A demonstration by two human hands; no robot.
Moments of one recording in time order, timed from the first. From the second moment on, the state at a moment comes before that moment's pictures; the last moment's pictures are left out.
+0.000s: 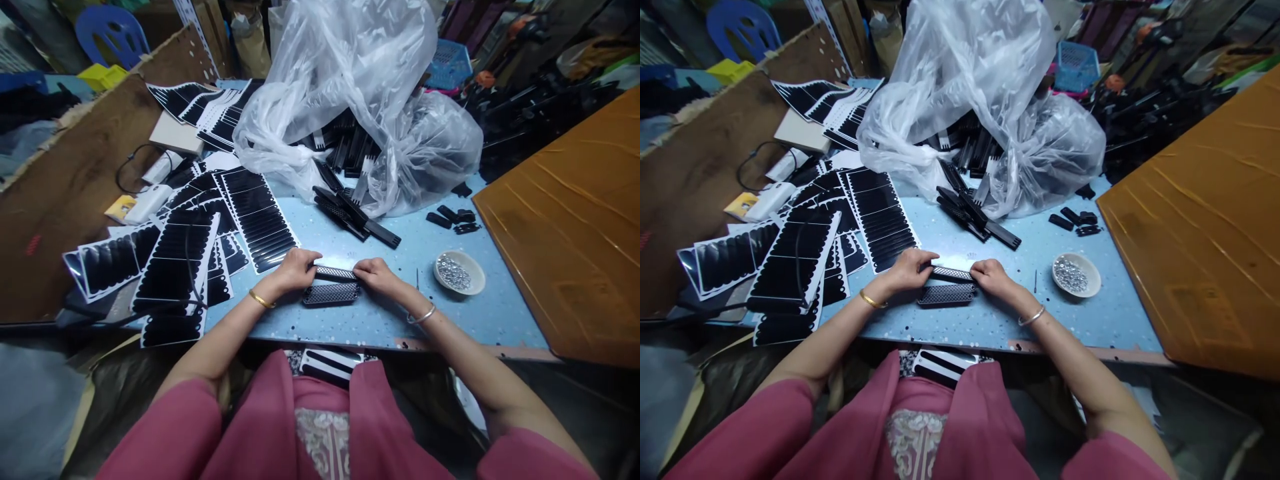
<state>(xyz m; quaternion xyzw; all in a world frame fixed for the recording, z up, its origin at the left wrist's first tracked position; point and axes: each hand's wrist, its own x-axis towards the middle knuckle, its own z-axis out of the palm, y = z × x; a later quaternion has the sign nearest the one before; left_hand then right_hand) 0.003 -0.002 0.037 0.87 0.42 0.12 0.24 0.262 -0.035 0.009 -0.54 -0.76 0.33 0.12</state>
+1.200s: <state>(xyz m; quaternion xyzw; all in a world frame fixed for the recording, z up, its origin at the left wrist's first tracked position) 0.014 0.009 0.029 0.86 0.40 0.13 0.27 0.260 -0.044 0.012 -0.53 -0.79 0.29 0.08</state>
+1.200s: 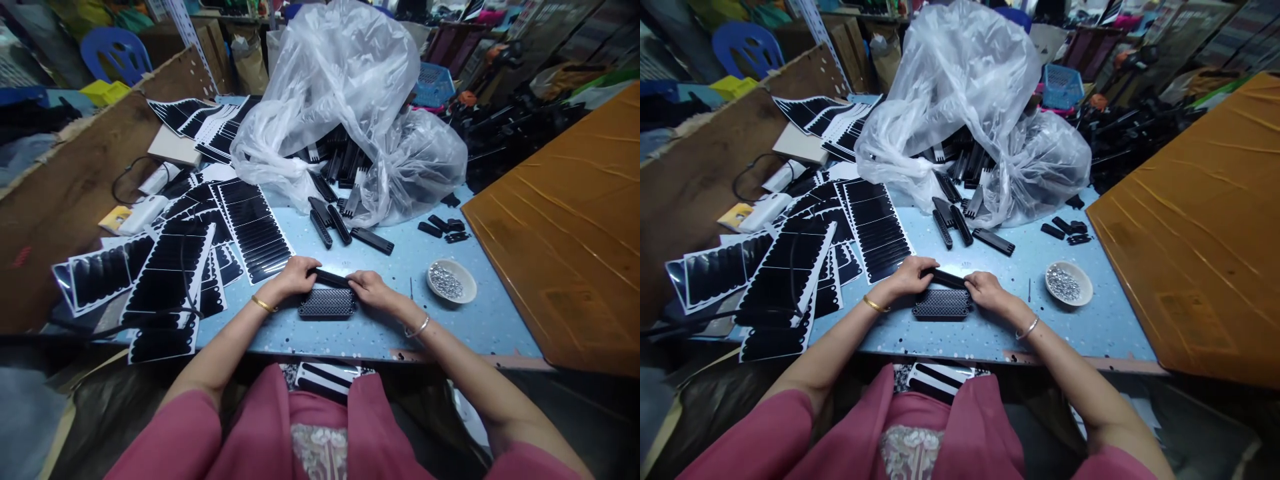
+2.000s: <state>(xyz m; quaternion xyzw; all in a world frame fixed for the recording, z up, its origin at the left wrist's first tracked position) 0.005 0.039 0.027 0.86 0.45 0.19 0.15 0.220 0.025 -0.005 -0.60 -0.59 0.44 0.32</state>
